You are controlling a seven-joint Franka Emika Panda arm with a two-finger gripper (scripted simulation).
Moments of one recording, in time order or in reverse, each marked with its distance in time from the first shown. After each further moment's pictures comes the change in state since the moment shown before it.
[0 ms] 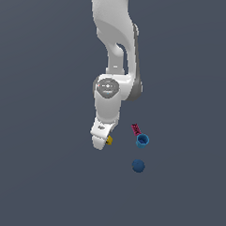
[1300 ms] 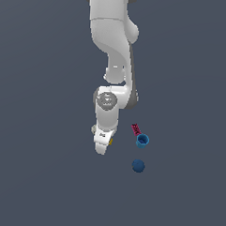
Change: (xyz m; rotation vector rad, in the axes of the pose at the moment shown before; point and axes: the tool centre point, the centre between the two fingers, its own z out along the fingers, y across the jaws) arm -0.003 -0.003 0.059 0.000 0.003 -0.093
